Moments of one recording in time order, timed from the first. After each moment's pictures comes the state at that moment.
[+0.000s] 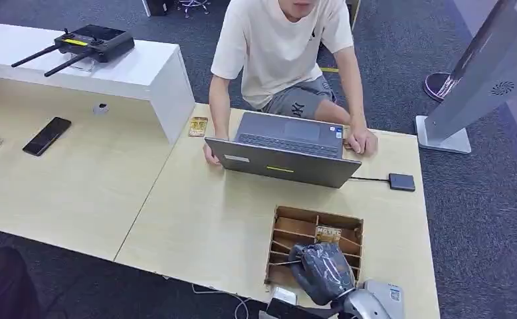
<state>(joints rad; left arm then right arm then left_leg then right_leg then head) 0.02 -0.07 -0.34 0.00 0.65 -0.07 -0.20 -0.20 -0.21 0.84 -1.31 0.79 -0.23 -0.01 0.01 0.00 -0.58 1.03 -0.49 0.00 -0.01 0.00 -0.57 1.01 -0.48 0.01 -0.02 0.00</state>
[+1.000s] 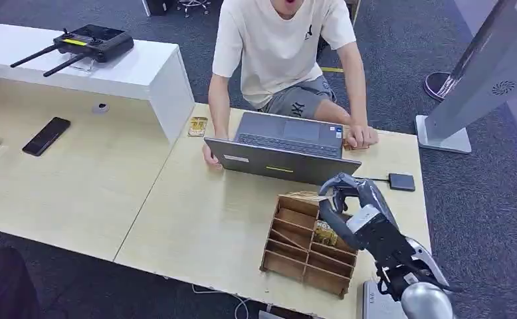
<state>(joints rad) 0.03 -0.08 -0.32 0.00 0.69 -0.07 -0.25 -0.30 -0.16 0.53 -1.60 0.12 0.01 -0.07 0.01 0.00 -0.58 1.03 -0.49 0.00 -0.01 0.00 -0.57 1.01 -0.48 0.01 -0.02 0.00</state>
